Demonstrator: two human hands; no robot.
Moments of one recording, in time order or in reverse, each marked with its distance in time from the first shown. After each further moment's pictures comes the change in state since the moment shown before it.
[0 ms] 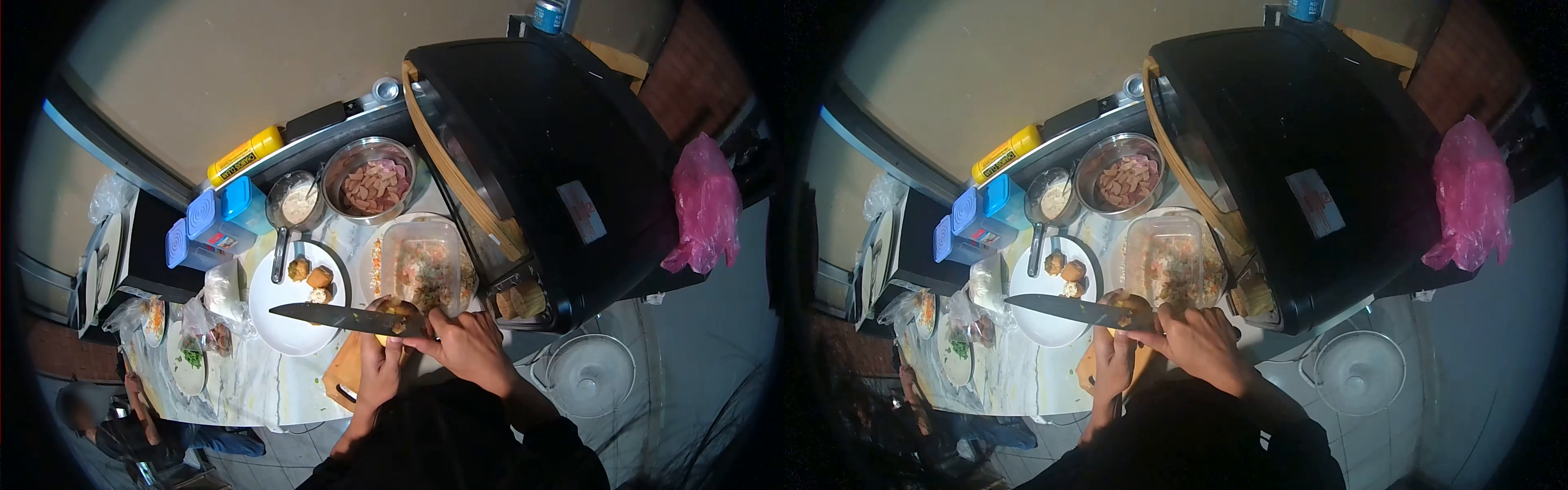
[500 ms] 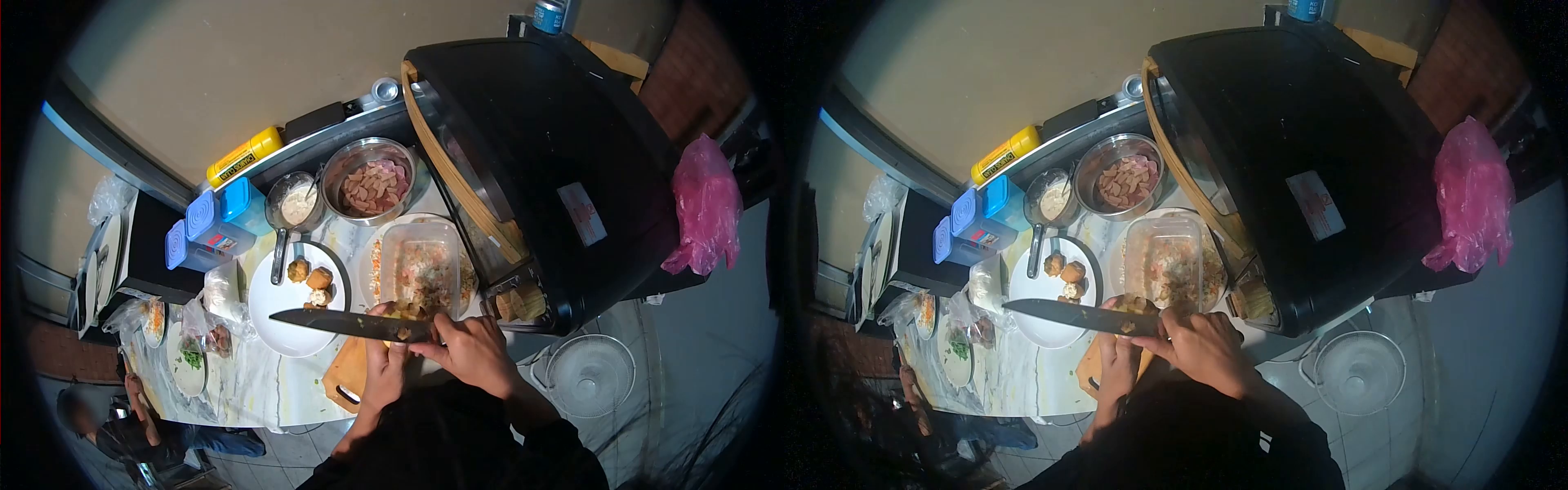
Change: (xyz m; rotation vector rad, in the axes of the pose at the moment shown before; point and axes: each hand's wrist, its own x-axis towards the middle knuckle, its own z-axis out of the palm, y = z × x) left_hand -0.005 0.014 0.011 -0.432 0.031 -0.254; right_hand -0.006 0.001 -0.007 0.019 -0.005 -0.021
